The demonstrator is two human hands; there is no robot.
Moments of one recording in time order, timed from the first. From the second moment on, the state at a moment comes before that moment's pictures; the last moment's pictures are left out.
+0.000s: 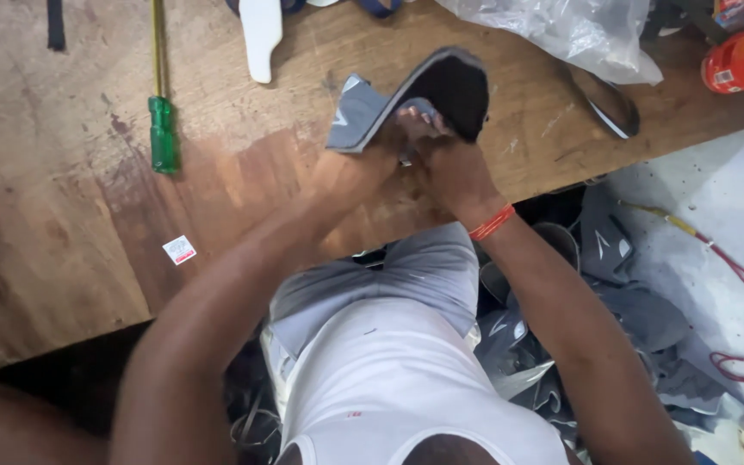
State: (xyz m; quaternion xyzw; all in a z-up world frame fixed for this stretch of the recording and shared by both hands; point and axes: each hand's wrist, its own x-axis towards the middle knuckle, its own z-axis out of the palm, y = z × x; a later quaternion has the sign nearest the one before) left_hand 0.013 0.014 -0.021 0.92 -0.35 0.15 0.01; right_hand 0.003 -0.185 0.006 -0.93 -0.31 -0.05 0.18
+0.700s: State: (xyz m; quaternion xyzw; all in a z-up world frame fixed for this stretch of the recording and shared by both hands) left_hand -0.034 0.026 0.035 0.88 -0.41 0.08 0.21; right_hand 0.008 -0.204 0.001 -0.90 -0.39 -0.01 0.21
